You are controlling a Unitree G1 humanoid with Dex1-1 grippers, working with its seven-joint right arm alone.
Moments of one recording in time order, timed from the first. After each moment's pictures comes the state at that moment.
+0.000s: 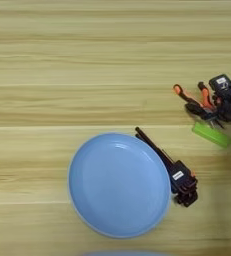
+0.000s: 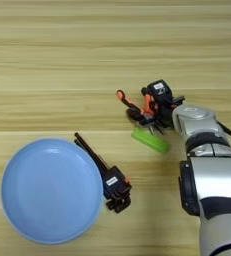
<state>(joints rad) -0.81 -0.54 -0.04 1.30 -0.08 -0.01 0.62</state>
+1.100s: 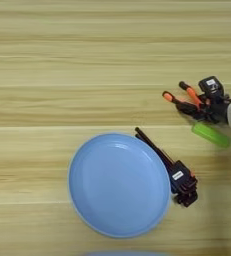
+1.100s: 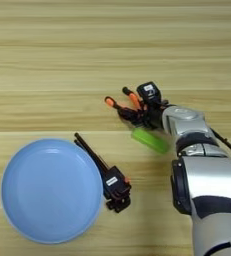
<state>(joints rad) -0.81 -0.50 -0.06 1.31 -0.07 0.01 0.66</state>
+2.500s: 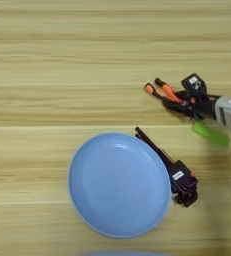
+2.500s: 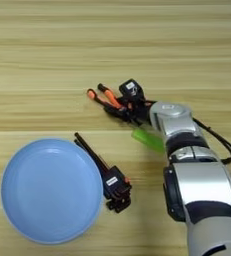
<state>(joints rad) -0.77 -0.45 -0.01 1.15 -0.07 -0.05 0.81</state>
